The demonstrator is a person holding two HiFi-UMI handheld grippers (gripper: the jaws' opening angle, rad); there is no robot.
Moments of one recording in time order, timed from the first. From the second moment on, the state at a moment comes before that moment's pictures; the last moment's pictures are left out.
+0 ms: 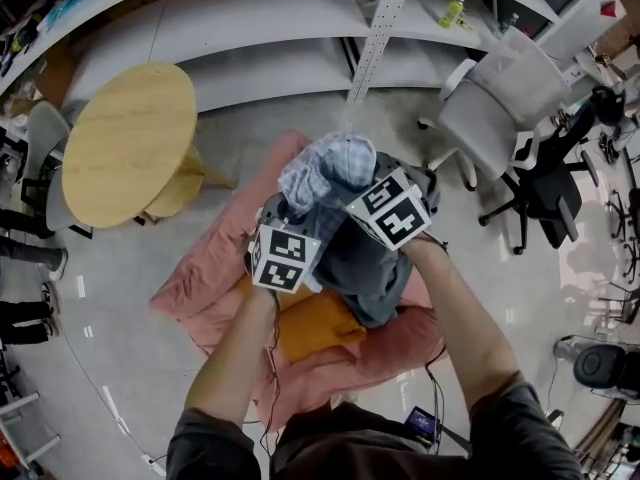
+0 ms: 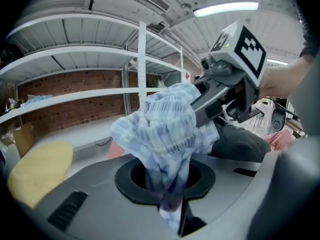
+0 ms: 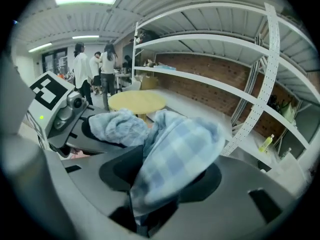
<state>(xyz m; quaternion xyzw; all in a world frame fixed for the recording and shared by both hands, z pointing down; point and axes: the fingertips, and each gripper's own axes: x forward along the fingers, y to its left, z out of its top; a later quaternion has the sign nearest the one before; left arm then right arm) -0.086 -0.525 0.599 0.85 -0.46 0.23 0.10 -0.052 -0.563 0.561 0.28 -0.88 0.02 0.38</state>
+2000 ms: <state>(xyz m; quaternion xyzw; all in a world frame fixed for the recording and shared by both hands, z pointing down) -0.120 -0.347 0.584 0.78 -0.53 0.29 0.15 0.013 -0.385 0.483 0.34 -0.92 0.07 0.21</state>
